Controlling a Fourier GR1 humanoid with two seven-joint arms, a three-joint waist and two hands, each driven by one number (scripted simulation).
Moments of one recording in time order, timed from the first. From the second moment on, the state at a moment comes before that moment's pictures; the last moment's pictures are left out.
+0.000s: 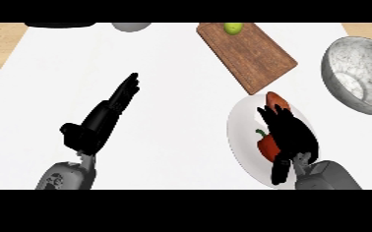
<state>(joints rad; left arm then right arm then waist) -0.14 0.18 -0.20 -1.57 0.08 -0.10 0.06 -0.20 -0.39 0.43 -1.61 0.71 0.49 0.70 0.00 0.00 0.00</state>
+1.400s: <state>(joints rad) -0.08 0.15 -0.16 -1.61 0.03 -0.12 0.06 0.03 -0.91 0.24 -1.73 0.73 0.12 -0.48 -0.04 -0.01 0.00</state>
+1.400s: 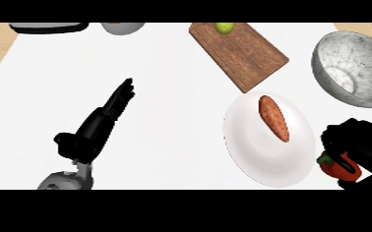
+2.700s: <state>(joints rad) -0.10 0.12 -0.19 -1.62 0.01 -0.16 0.07 -0.33 -0.88 -0.21 -1.17 0.33 0.12 -0.72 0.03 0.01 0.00</state>
